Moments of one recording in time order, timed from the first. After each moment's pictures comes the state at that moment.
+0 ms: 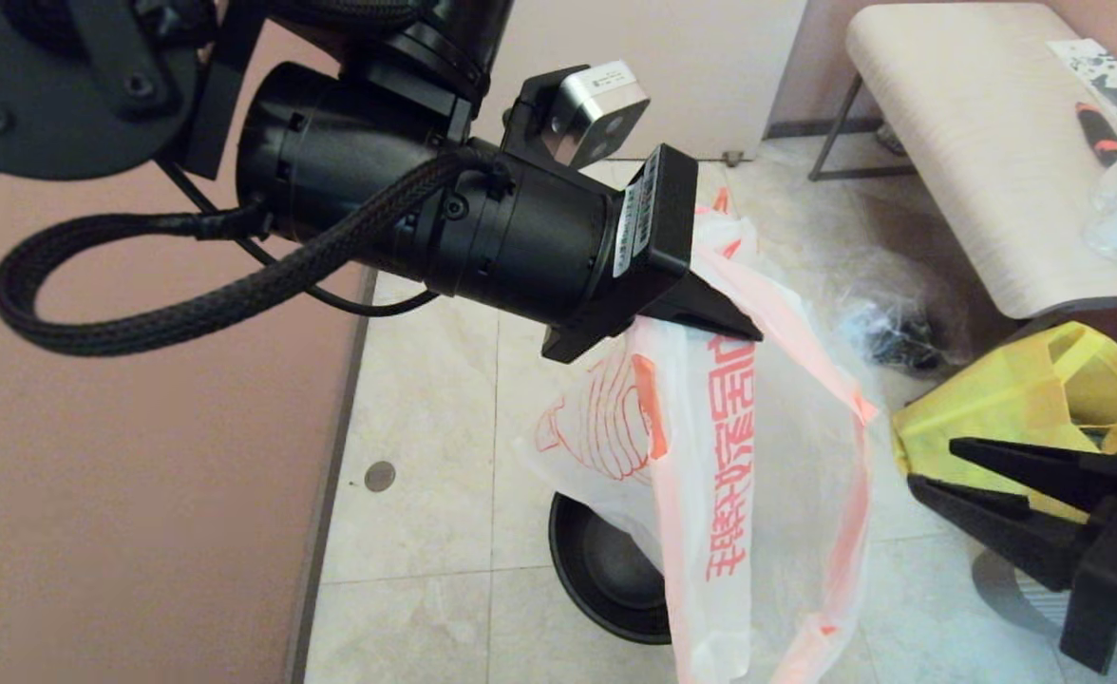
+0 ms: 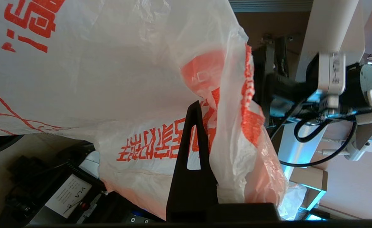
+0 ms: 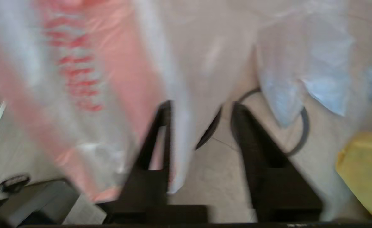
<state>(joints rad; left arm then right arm) -0.85 1.81 -1.93 0.64 -0.50 -0.51 0.82 1.07 -0.65 -0.20 -0.30 -0.08</state>
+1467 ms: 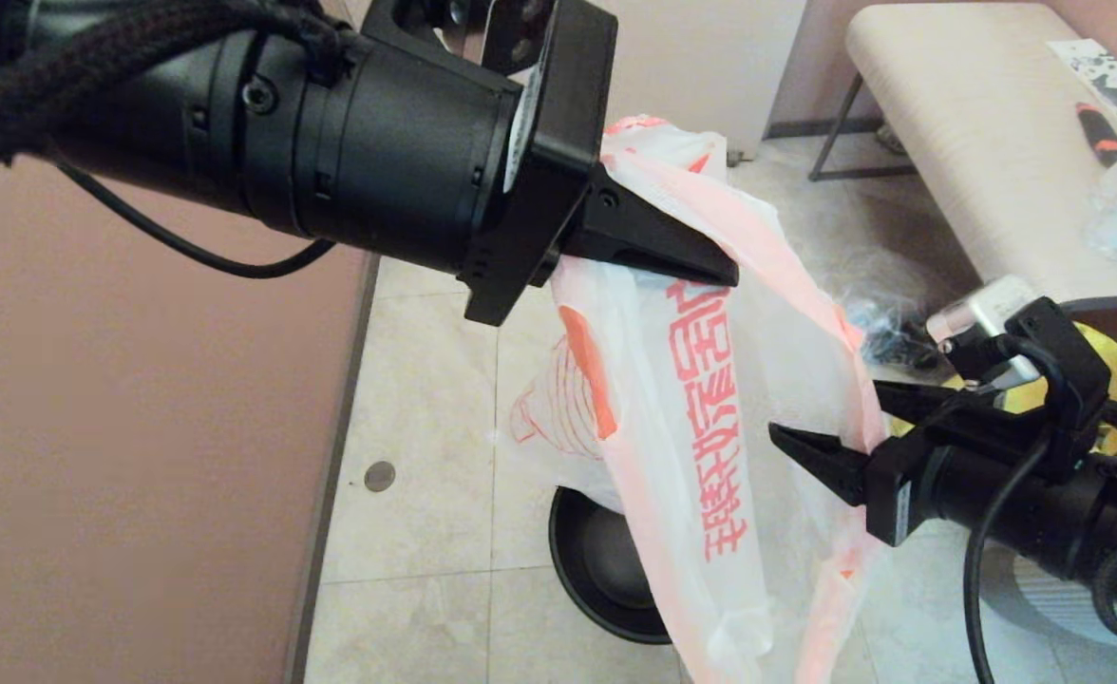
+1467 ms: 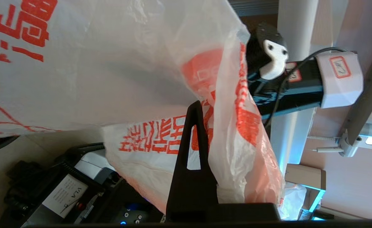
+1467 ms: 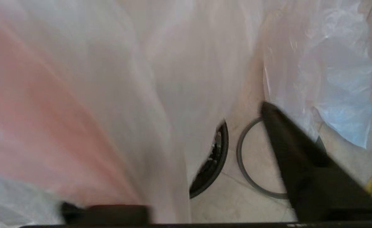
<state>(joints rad) -0.87 1.68 -1.93 0.69 -0.47 -0.51 0.65 1.39 -0.63 -0.62 -0.13 -0.12</state>
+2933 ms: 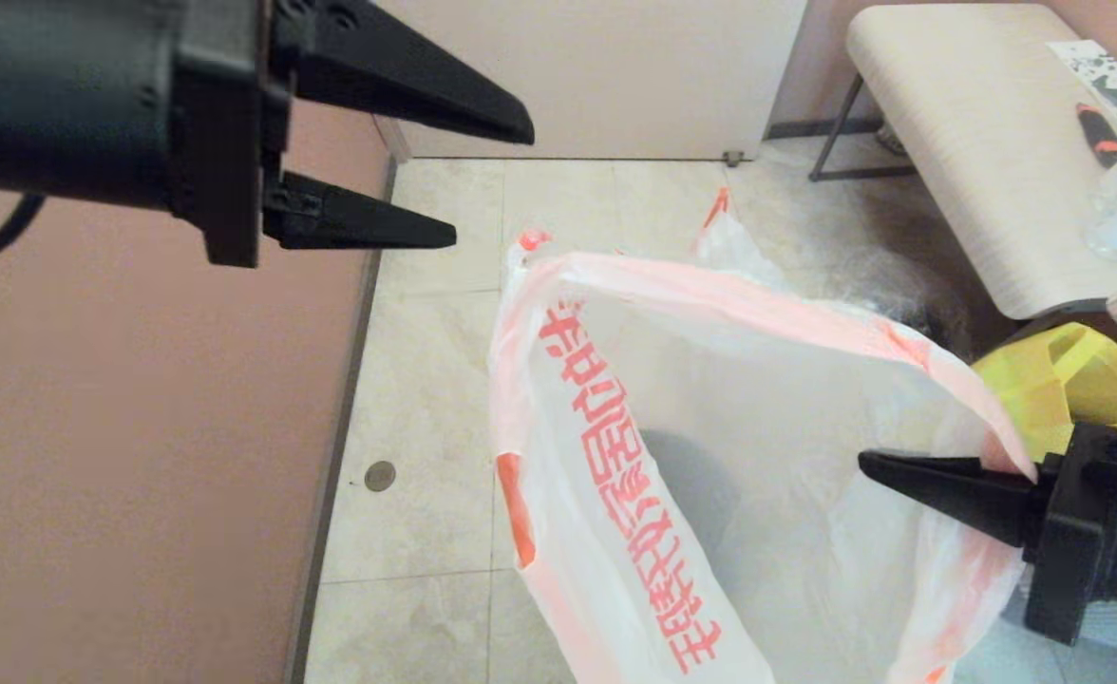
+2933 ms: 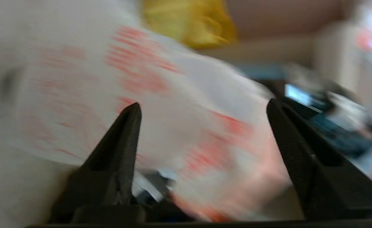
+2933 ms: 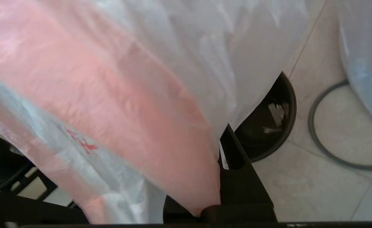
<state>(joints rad) -0.70 1.46 -1.76 0.65 -0.27 -0.51 0.72 1.15 -0.72 -0.22 0.01 0.15</state>
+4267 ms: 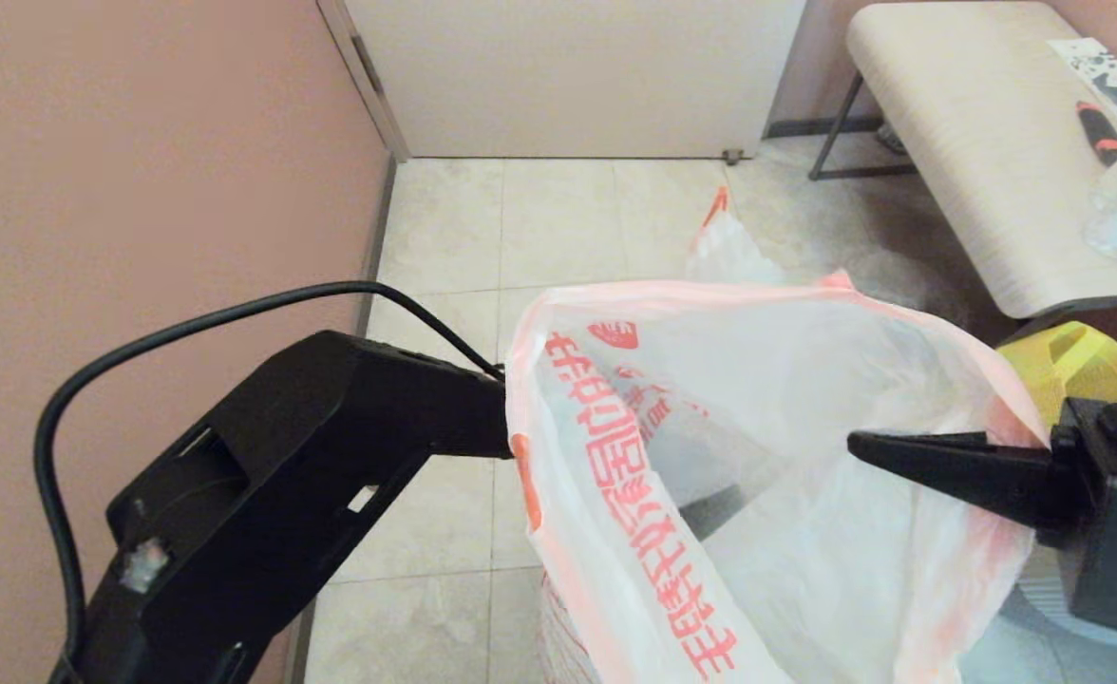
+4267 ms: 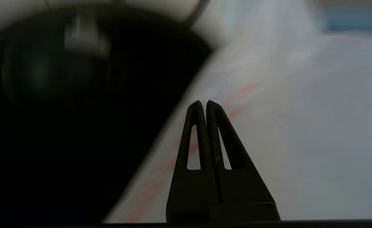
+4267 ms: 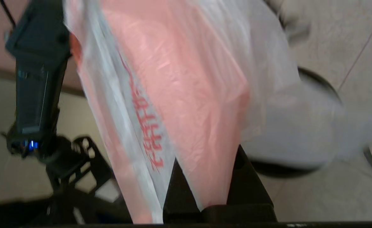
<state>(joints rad) -0.72 2.37 -1.71 0.09 -0.22 -0.31 0.69 1.17 -0.77 -0.25 0.19 0.24</state>
